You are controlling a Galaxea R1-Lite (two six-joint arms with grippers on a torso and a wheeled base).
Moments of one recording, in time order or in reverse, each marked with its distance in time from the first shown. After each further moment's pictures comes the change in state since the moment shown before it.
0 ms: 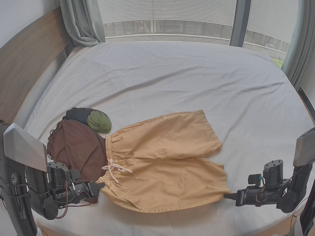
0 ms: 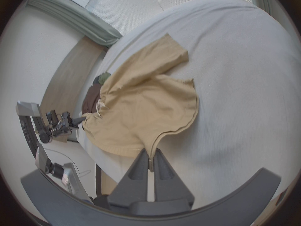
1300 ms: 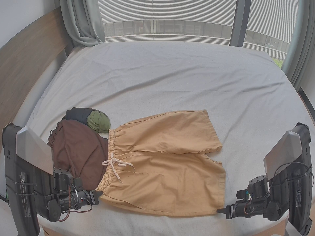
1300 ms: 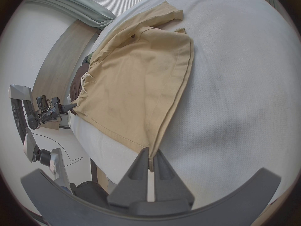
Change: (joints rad) left arm 0.015 0.110 0.014 0.001 0.070 0.148; right arm 0.040 0.380 0.028 -0.259 -0.007 -0.030
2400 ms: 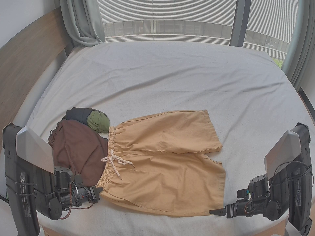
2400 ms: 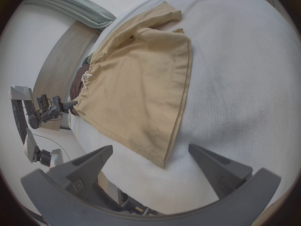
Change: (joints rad) left arm -0.001 0.003 -0.040 -0.001 0.012 -0.049; right arm -0.023 0.012 -0.008 -0.009 0.020 -0.010
